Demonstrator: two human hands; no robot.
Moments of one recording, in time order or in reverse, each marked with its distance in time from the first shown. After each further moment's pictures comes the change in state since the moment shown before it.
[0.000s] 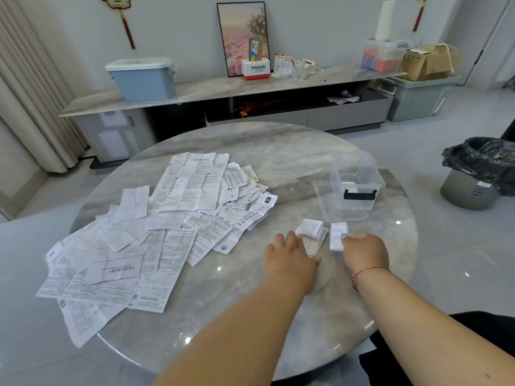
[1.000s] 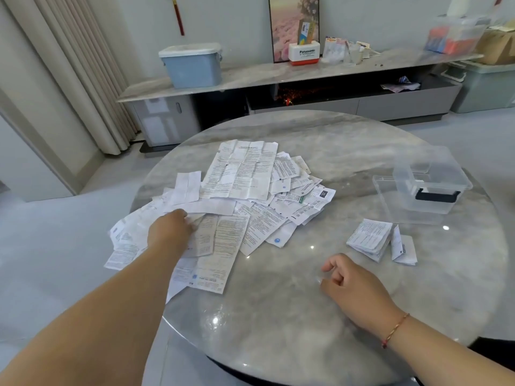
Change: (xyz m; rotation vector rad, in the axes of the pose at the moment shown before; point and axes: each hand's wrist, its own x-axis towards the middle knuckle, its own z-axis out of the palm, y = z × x) left_hand -0.039 -0.316 -0.006 -0.193 0.198 -0.698; right_hand -0.098 -0.014 0.060 -0.239 -0.534 -0.564
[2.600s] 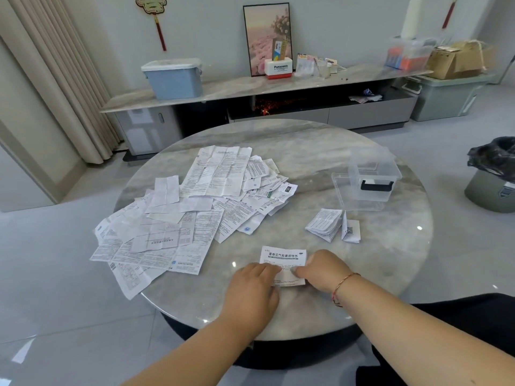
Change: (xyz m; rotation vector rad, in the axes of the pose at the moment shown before) left_hand -0.219 0.109 0.051 -0.268 0.092 0.820; right_hand -0.018 0.001 -0.025 -0.106 -0.159 0.243
